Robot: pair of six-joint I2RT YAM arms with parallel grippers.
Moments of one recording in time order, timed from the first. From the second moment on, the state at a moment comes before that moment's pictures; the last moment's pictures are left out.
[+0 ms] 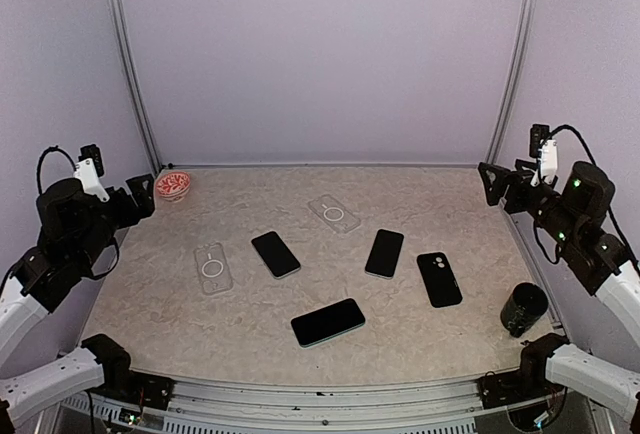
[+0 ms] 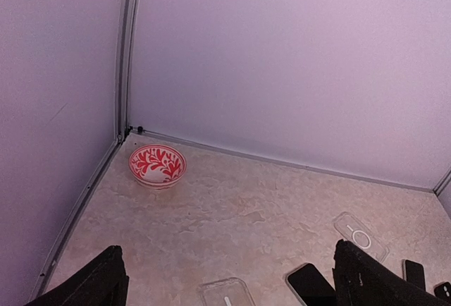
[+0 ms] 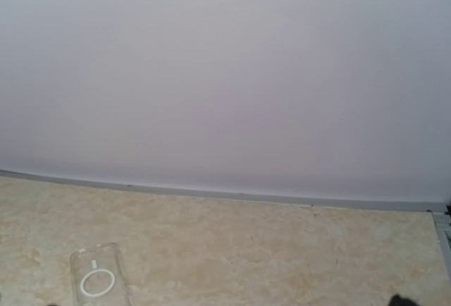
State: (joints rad) left arm -0.43 0.59 0.66 -0.22 -0.45 -0.30; right arm 0.28 0.67 0.69 -0.04 0.01 0.09
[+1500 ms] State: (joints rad) left arm -0.60 0.81 0.67 -0.25 -0.30 -0.47; right arm 0.36 0.94 0.64 0.01 -0.30 0.29
